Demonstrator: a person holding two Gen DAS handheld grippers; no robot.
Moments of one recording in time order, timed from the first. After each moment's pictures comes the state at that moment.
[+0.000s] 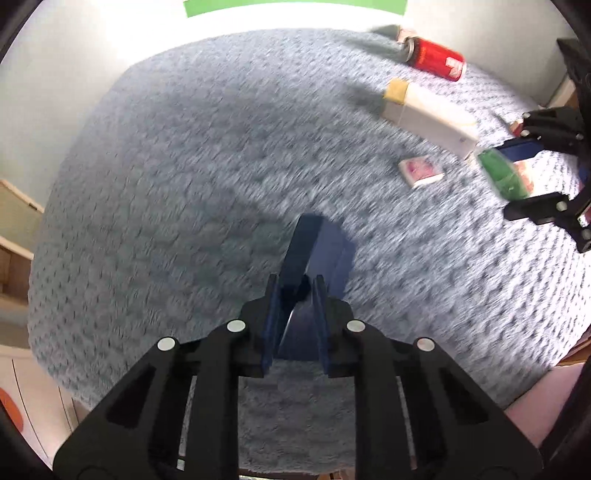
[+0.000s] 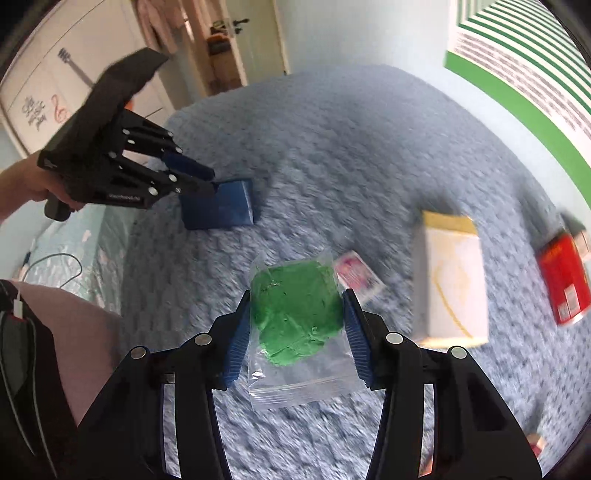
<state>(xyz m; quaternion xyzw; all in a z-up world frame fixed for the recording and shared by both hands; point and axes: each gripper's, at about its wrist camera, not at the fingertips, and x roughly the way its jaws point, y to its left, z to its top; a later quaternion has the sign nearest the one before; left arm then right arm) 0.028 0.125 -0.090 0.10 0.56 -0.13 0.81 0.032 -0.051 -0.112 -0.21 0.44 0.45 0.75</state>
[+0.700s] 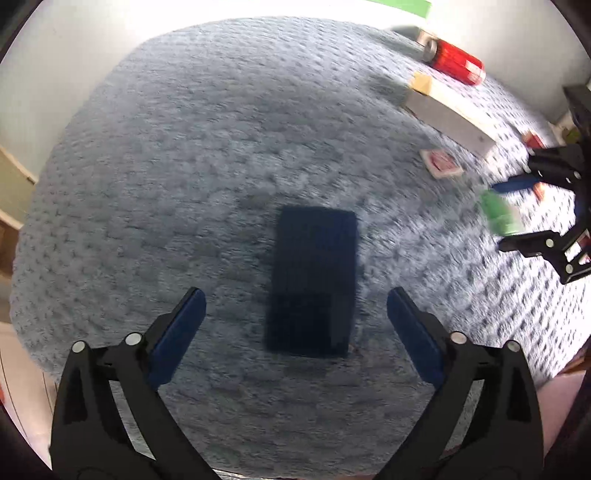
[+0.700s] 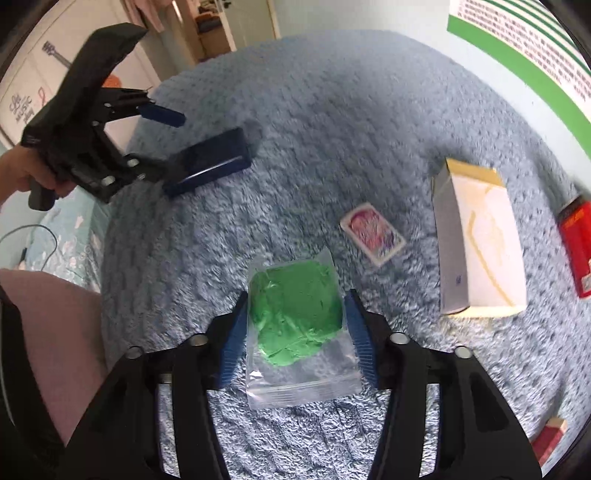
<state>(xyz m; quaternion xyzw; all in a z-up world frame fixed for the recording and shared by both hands) 0.026 0.133 -0.113 0.07 0.57 -0.12 0.81 0.028 -0.059 -0.158 -0.22 0.48 0.42 0.74</state>
